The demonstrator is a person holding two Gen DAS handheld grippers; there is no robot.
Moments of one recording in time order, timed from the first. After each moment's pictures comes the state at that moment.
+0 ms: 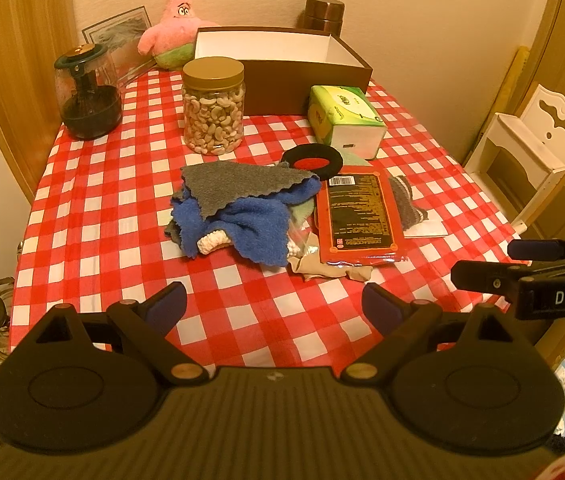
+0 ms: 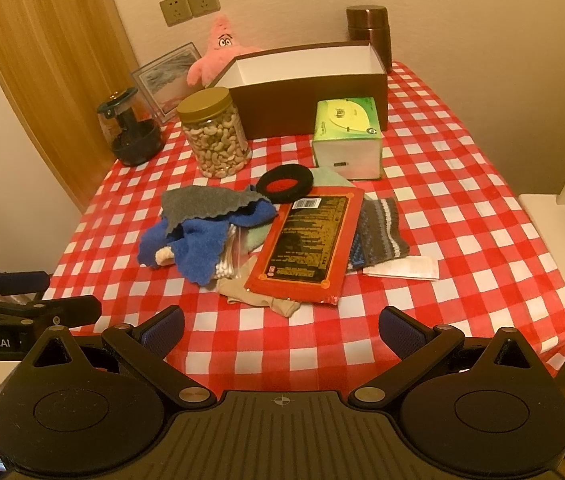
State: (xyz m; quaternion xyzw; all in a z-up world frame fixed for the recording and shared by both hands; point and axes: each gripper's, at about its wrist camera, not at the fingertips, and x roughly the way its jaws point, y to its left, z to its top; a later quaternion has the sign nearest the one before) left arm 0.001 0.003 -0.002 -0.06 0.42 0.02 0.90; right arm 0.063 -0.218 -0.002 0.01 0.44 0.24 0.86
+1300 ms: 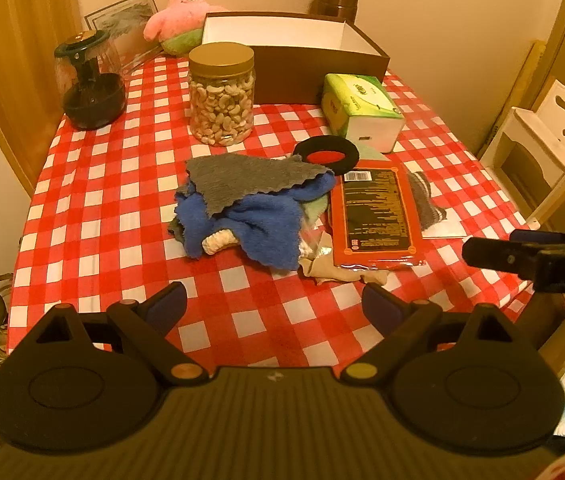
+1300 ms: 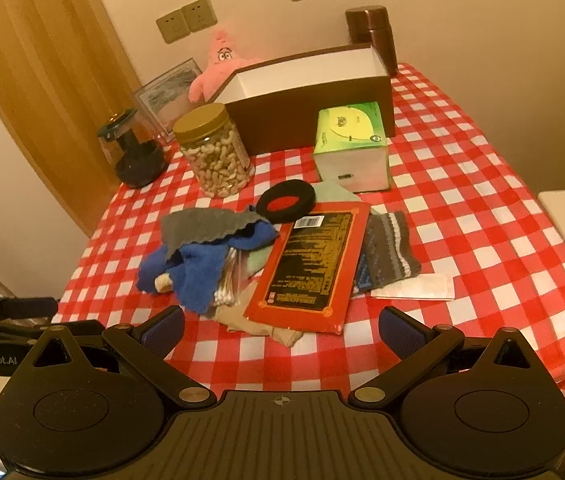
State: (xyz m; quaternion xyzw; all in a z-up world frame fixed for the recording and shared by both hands) left arm 0.024 0.011 -0.019 -0.06 0.44 0.04 0.89; right arm 0.092 -0.226 -0.019 0.06 0.43 0.26 0.86
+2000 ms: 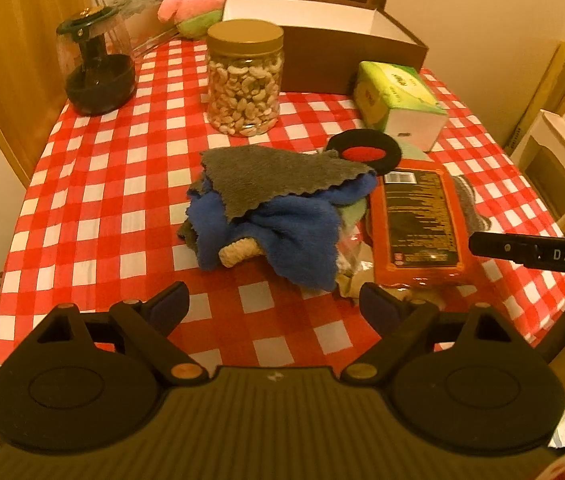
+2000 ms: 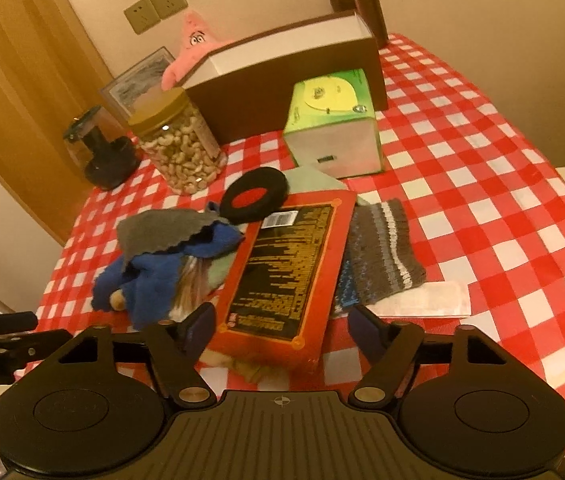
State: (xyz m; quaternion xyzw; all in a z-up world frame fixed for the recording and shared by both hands) left arm 0.069 0.035 -0.056 -0.07 0.45 0.06 0.89; right arm 0.156 -0.226 -0.077 0.07 0.45 0.26 0.85
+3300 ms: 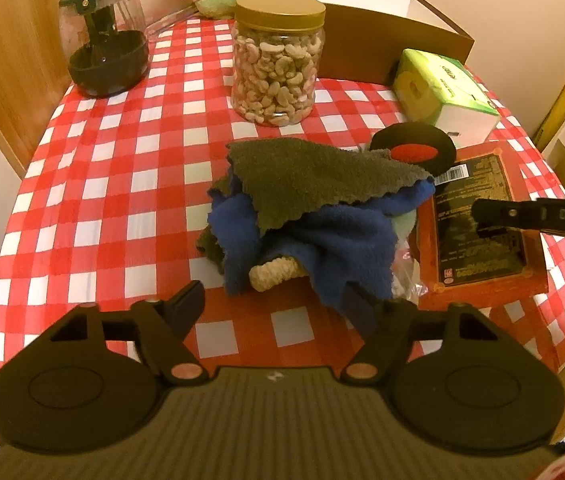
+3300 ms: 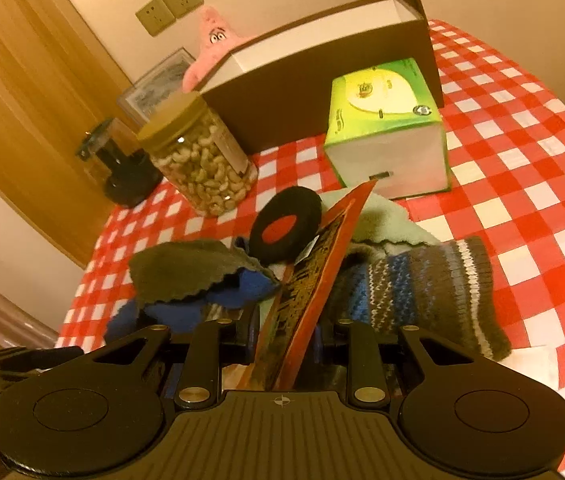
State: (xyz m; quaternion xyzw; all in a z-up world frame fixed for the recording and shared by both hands) left arm 0.107 0.064 -0.088 -0.07 0.47 0.08 0.88; right arm 0.216 -0.185 -0.102 0.12 0.46 0.31 0.83
